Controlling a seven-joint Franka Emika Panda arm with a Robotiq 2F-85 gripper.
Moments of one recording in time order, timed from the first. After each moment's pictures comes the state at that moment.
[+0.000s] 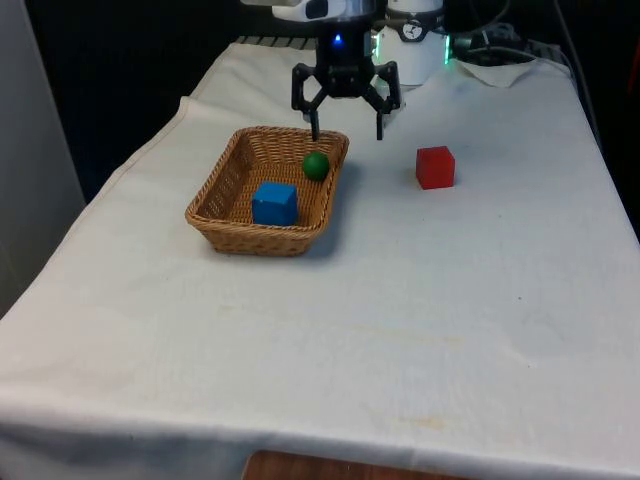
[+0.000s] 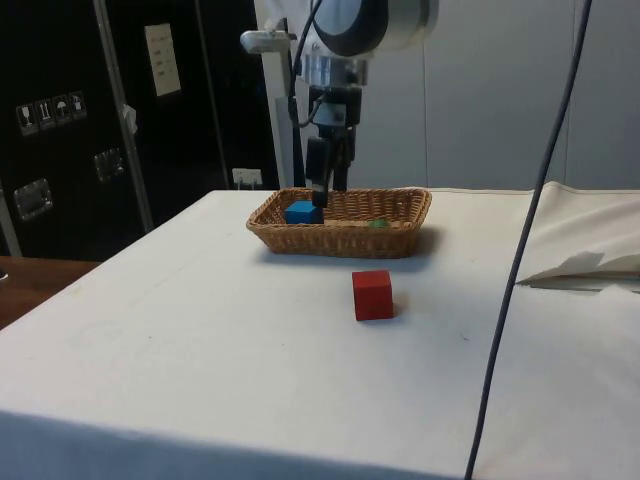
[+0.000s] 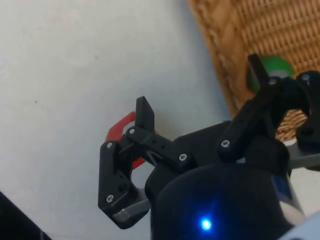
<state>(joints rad) 0.26 0.14 -0.41 -2.43 0.27 2.68 -0.37</state>
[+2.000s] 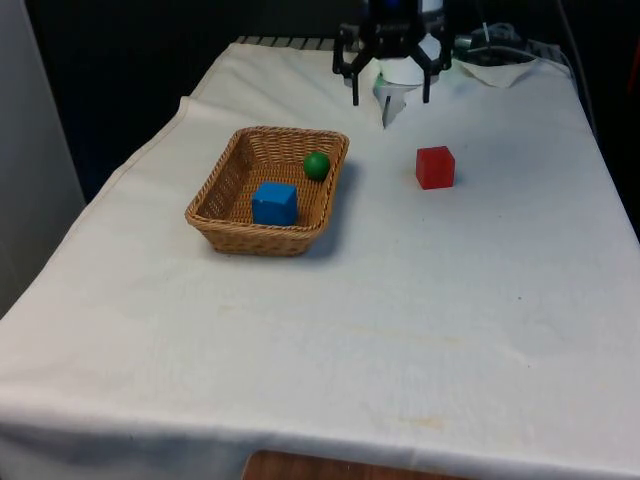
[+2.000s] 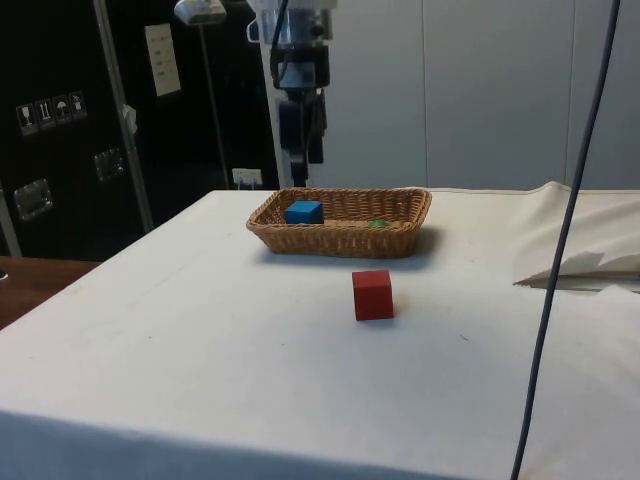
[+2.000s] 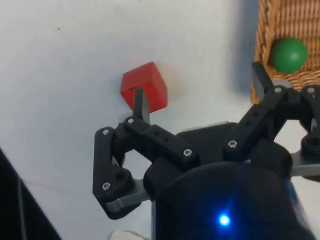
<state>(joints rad) 0.26 0.06 -0.30 -2.31 0.05 2.40 -0.18</state>
